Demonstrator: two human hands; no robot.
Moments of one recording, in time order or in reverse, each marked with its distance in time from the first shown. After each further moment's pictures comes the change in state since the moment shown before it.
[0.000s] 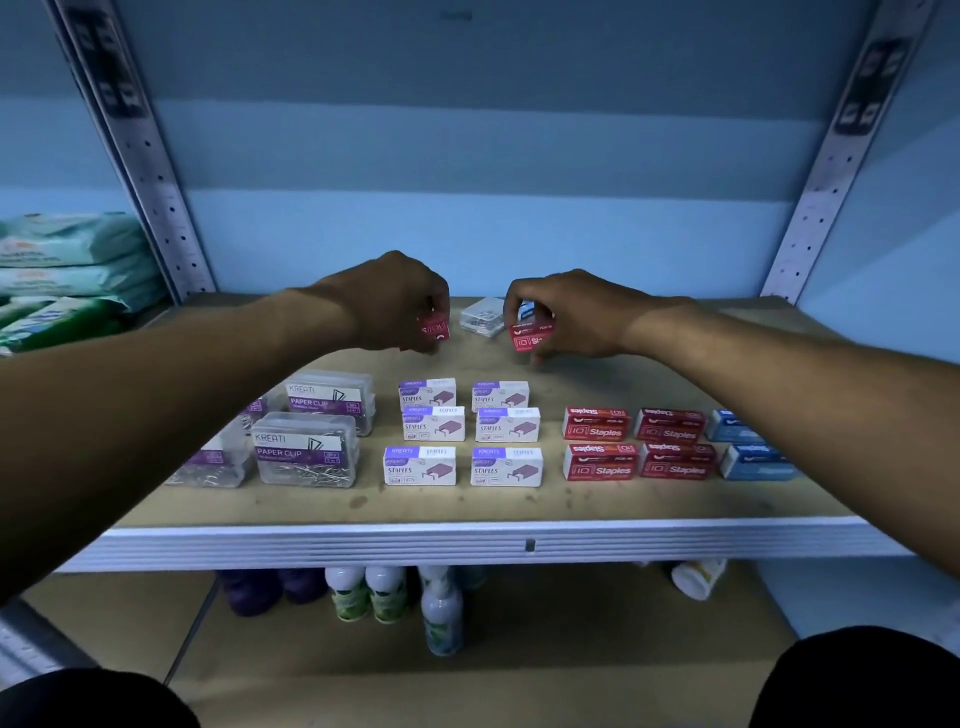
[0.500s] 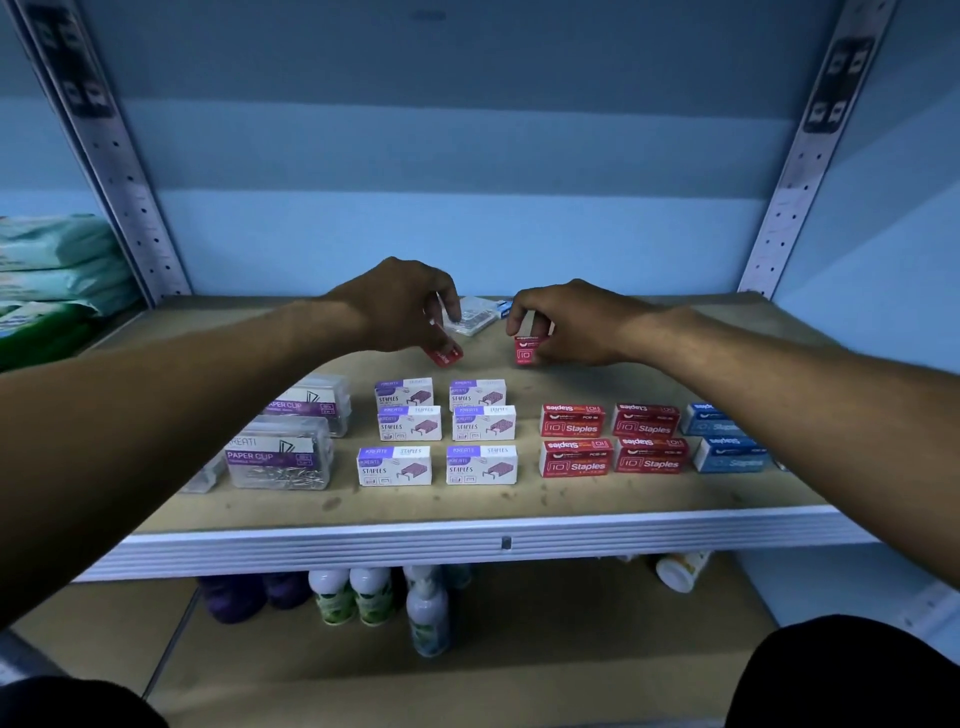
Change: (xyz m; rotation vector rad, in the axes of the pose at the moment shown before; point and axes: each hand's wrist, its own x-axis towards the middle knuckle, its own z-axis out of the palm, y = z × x) left_hand 0.011 0.028 0.007 -0.183 0.017 -0.048; right_hand -0.016 0.017 0.002 0.023 -0.033 0.065
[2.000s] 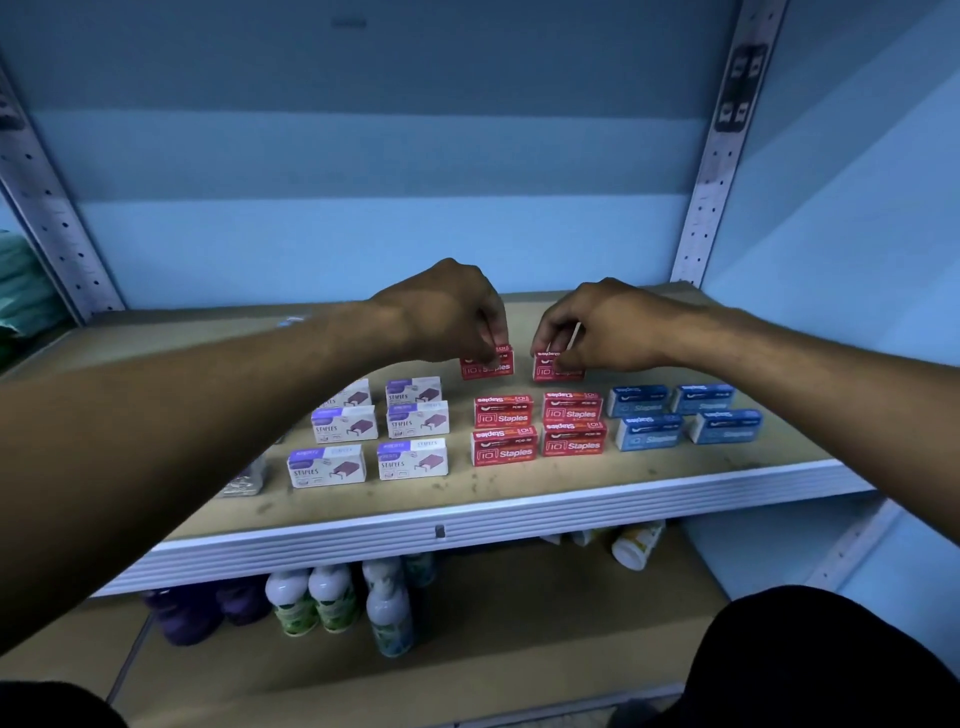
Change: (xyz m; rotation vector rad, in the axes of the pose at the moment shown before) left_hand 0.018 0.105 0.015 -0.022 -0.087 0.136; right_hand -0.078 0.042 -0.025 0.016 0.016 0.088
